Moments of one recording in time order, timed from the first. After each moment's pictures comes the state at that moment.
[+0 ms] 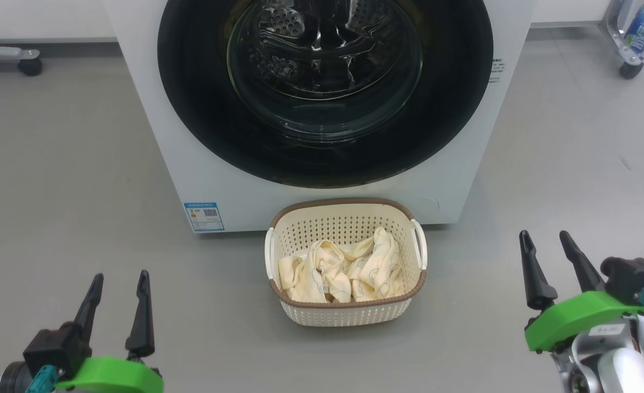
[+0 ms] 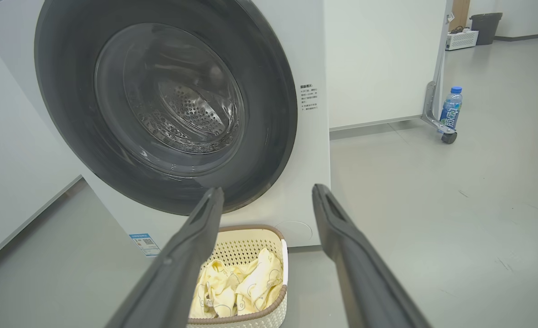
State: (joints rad) left arm -0.03 0.26 -0.19 0.15 -0.37 0.02 -0.22; right arm -0.03 -0.06 -0.01 0.15 0.27 0.13 -0.08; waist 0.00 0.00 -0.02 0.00
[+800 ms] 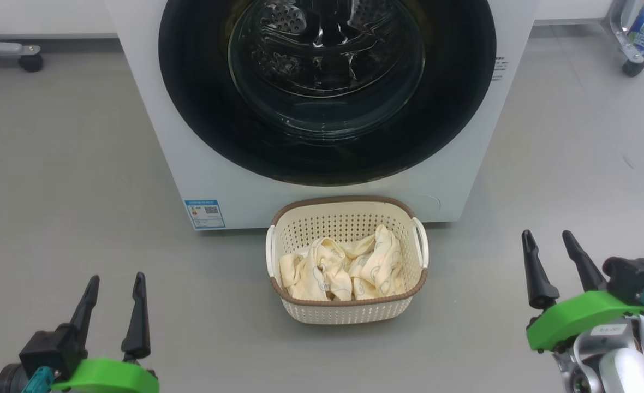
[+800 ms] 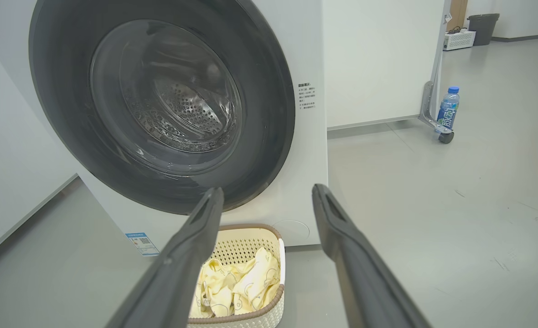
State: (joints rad) left arm -0.03 0.27 -0.19 0.16 -0.38 0.02 -0.23; right arm -0.03 -0.06 -0.02 0.15 0.25 0.13 -0.08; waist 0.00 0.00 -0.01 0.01
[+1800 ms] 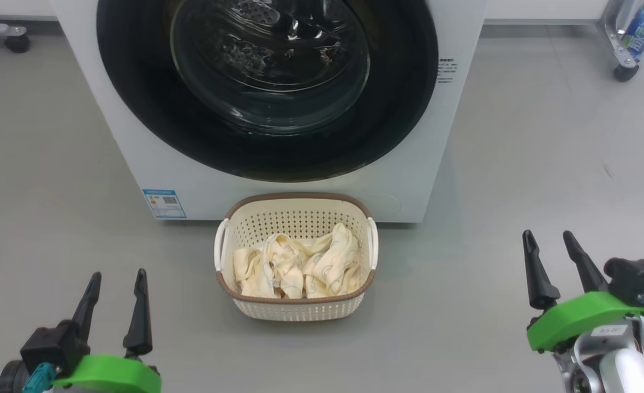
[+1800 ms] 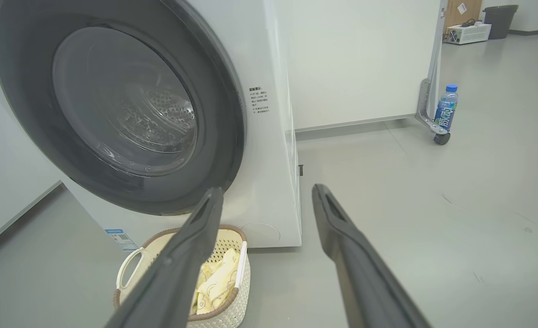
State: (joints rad) left arm -0.05 0.28 -0.21 0.17 -0.40 0.02 -0.24; right arm -0.03 -0.05 -0.03 0.15 0.25 0.13 -0.08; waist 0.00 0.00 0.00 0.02
